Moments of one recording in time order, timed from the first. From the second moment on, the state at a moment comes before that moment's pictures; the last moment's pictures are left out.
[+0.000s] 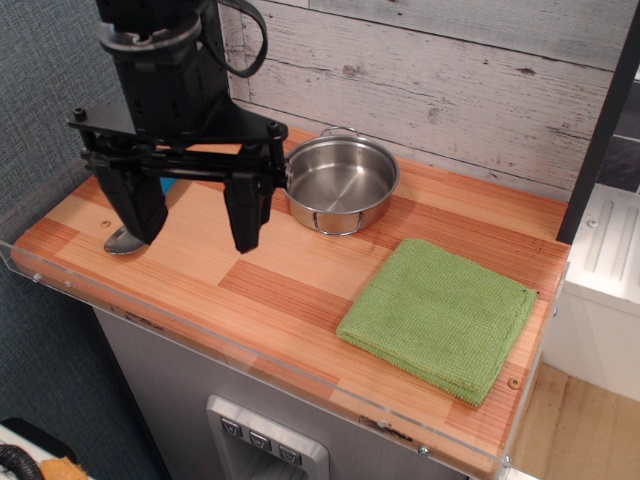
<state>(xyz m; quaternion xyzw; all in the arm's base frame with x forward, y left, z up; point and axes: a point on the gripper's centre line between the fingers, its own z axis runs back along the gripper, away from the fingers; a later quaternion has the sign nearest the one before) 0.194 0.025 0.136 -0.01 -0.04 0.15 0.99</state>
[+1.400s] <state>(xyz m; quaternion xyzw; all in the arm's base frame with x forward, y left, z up) 0.331 0.075 0.070 -0.02 -0.09 0.28 0.96</state>
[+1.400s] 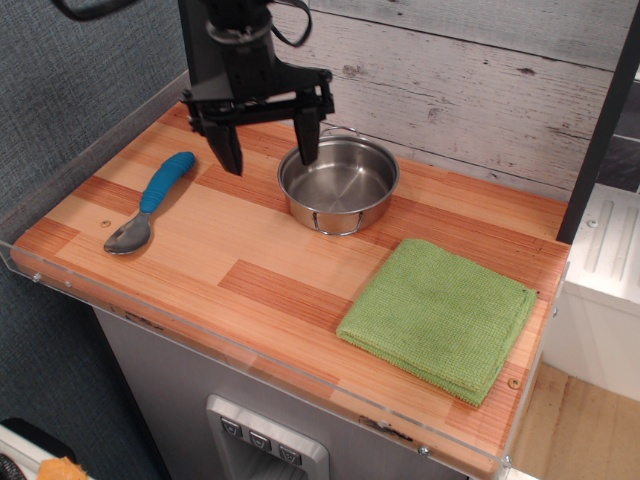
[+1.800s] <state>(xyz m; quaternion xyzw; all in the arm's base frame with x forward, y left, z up) 0.354 0.078 0.031 -0.01 -0.09 0.29 0.95</state>
